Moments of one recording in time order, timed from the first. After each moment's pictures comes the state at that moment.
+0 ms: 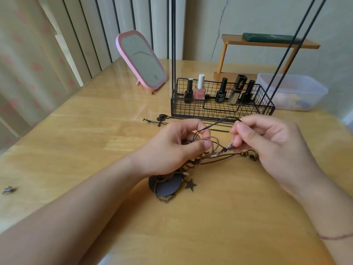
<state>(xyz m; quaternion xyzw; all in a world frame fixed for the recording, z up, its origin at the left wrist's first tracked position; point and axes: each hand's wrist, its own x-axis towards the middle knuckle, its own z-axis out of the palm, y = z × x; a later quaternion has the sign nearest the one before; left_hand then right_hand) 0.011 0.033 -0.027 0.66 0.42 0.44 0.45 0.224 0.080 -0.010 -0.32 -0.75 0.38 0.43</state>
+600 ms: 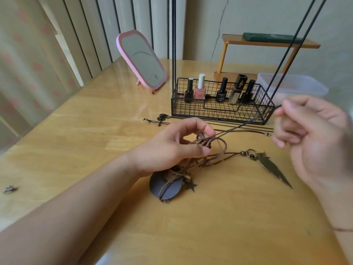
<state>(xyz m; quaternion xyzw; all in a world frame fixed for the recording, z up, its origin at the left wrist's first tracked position) 0.006 0.031 -0.020 0.64 0.42 0.41 0.50 0.242 0.088 0.009 -0.28 -0.63 0.46 0.56</state>
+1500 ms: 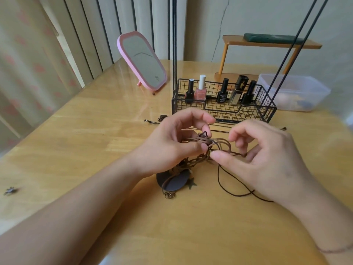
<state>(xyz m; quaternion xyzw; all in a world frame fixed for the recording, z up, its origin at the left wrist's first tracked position) 0.007 0.034 -0.023 0.65 0.37 0.49 0.45 0.219 0.065 -0.011 -0.35 -0.85 0.15 0.37</state>
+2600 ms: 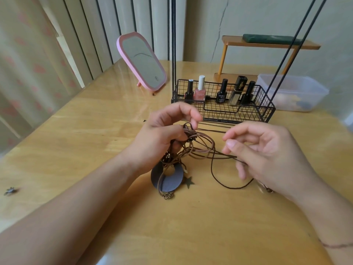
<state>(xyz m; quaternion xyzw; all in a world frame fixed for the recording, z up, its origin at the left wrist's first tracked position) 0.000 0.034 -0.019 0.57 0.38 0.56 0.47 0.220 0.065 -0.004 -0.36 -0.77 0.39 0.37</state>
